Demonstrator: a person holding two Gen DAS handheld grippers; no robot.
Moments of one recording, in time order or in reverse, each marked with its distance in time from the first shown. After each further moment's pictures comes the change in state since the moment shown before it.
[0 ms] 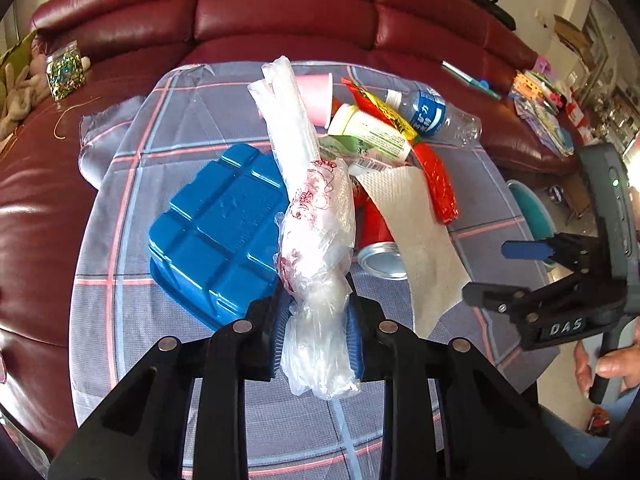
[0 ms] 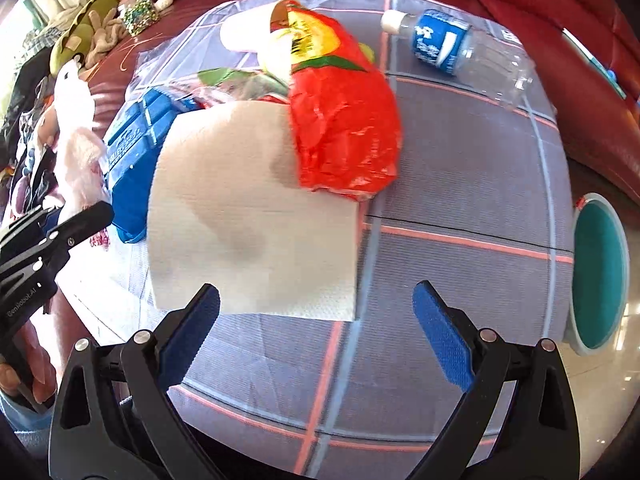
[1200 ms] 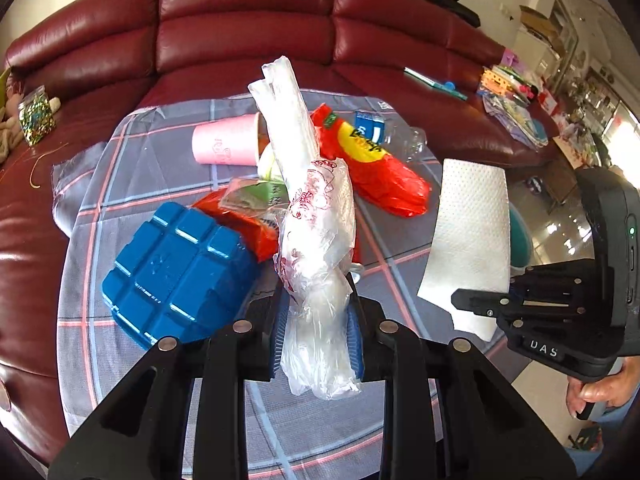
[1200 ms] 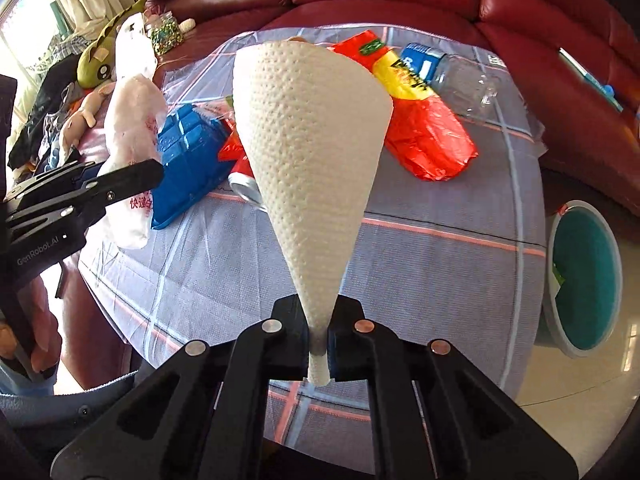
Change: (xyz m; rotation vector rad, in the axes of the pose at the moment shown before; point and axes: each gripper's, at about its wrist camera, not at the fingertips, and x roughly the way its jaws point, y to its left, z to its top) left arm -0.017 -0.072 0.022 0.107 -0.052 -0.067; right arm -0.060 -0.032 -0.032 -0.011 -0.126 0.035
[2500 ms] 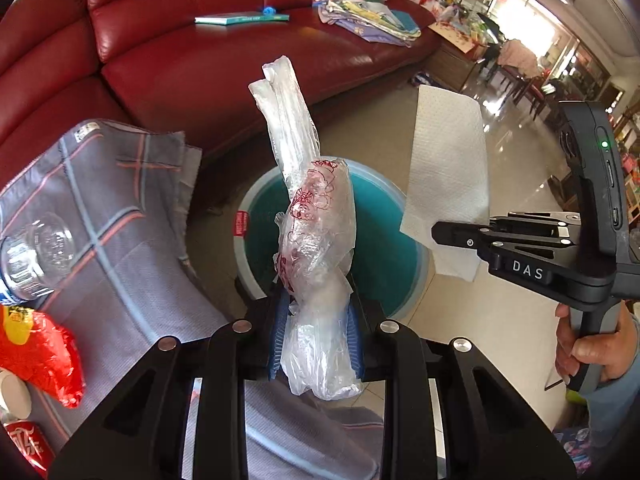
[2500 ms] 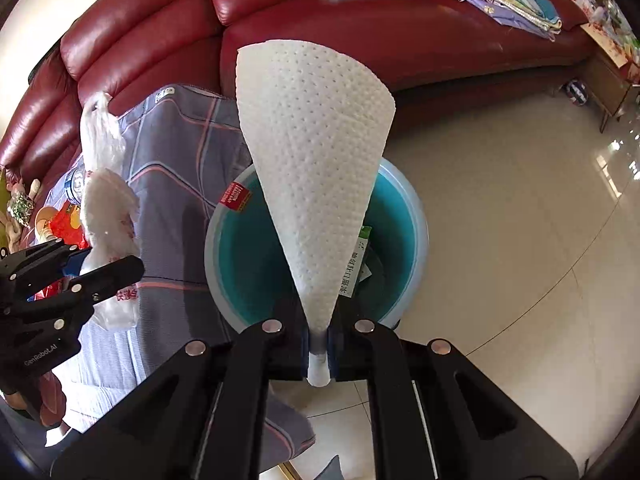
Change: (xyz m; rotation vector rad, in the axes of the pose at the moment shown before) left arm 0.205 -0.332 0.090 0.426 0.220 -0.319; right arm -0.060 -0.352 -0.079 0.562 -0.094 -0.216
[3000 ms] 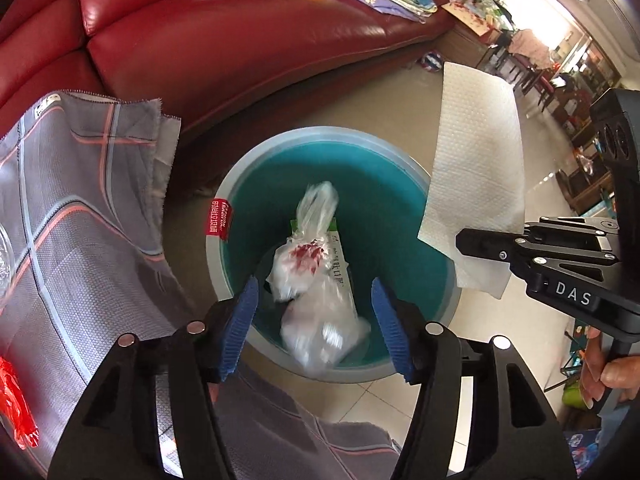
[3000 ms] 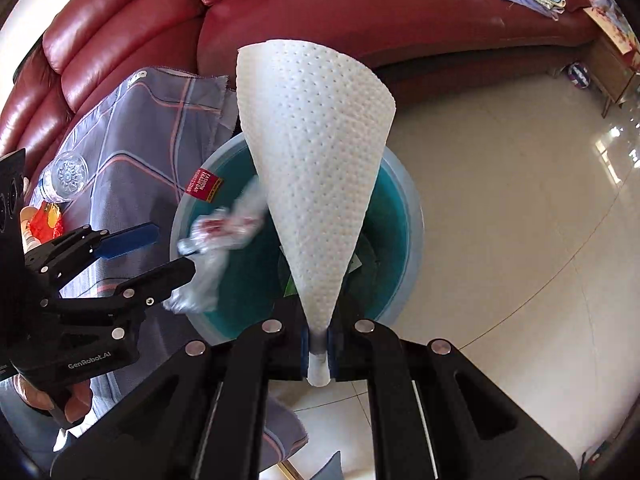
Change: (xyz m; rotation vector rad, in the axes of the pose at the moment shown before) left arm 0.086 0.015 0.016 -0.034 0.080 0.011; right arm 0.042 -0.013 0.011 0.018 0.081 -0.011
